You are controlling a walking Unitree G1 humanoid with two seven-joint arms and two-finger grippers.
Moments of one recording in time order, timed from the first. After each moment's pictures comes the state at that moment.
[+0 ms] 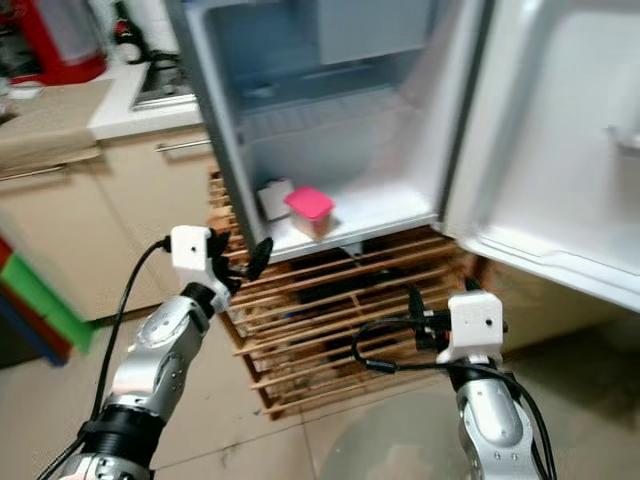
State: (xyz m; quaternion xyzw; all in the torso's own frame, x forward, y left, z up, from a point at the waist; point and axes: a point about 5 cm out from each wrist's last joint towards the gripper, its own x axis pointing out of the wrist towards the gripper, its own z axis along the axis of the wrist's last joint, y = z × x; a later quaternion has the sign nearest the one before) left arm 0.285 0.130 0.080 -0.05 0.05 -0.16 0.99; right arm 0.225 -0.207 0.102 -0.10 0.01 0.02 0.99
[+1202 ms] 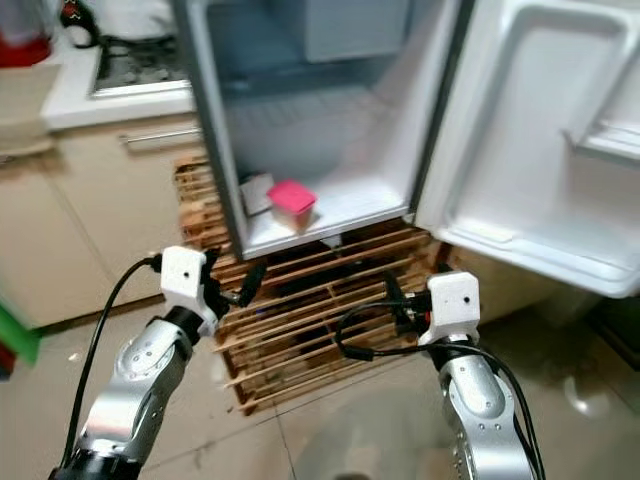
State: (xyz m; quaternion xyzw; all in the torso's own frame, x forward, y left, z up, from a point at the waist) left arm 0.279 0.085 0.099 -0.04 0.02 -0.24 0.97; right arm 0.236 -0.200 0.093 -0.07 0.03 0.04 1.00
